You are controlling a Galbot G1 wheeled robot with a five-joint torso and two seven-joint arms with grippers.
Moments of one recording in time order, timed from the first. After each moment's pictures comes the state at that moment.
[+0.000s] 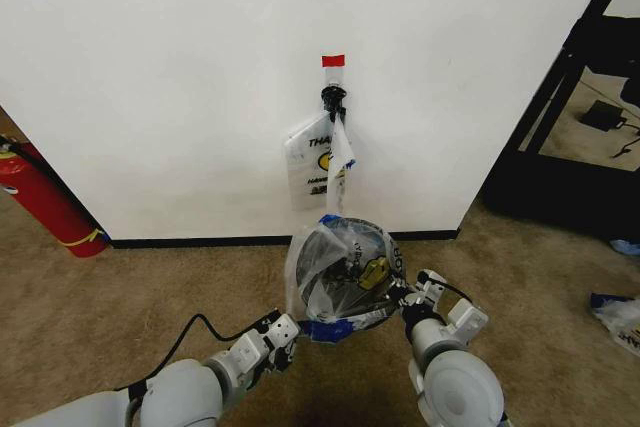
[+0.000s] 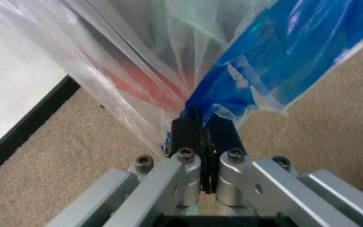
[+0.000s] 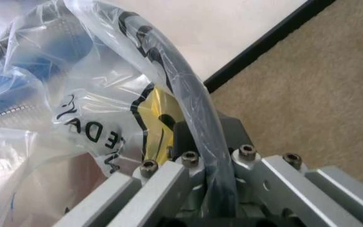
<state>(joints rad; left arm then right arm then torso) 0.94 -0.56 0.44 -2.23 -0.60 0.52 -0.34 -1.38 1.23 0.19 2.22 1.06 -0.18 0.72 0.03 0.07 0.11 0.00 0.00</state>
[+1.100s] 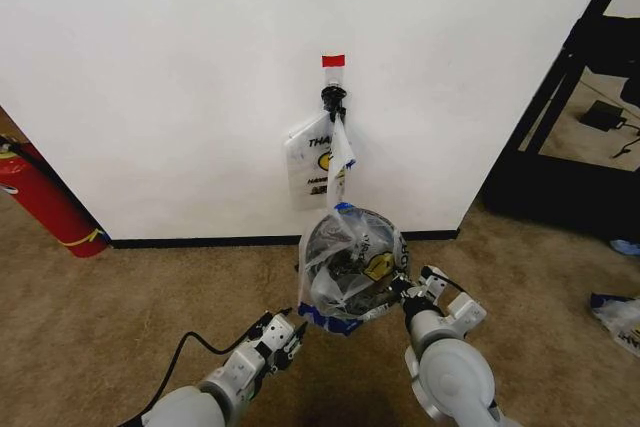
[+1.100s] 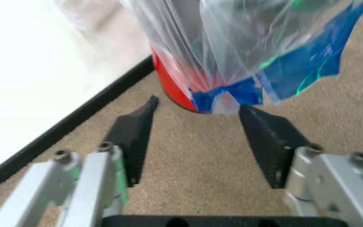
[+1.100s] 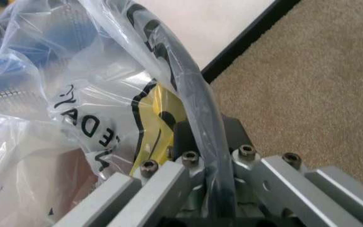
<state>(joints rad) 1.29 -0.62 0.16 -2.34 -0.46 0.47 -0.43 -1.34 1.31 0.23 2.09 1.04 -0.15 0.72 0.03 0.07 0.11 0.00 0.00</state>
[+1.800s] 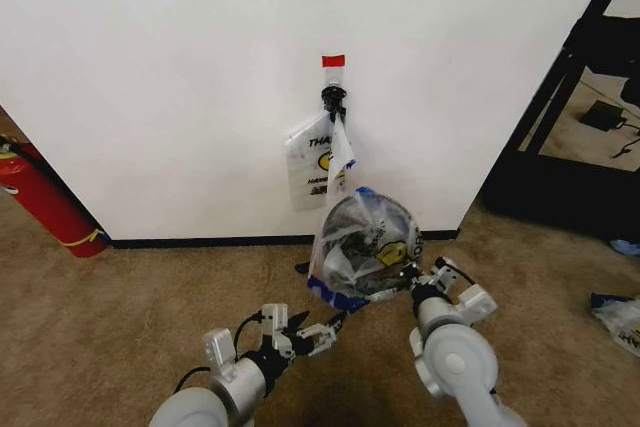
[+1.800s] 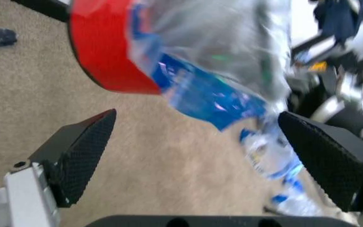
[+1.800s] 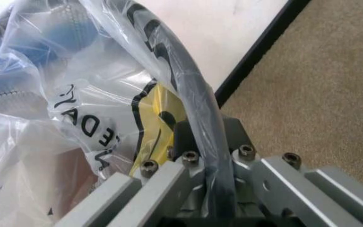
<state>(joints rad) 1.37 -0.84 -0.02 -2.23 -1.33 0.15 -0.26 -1.32 1.38 0.36 2.14 1.13 -0.15 0.74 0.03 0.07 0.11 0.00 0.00</state>
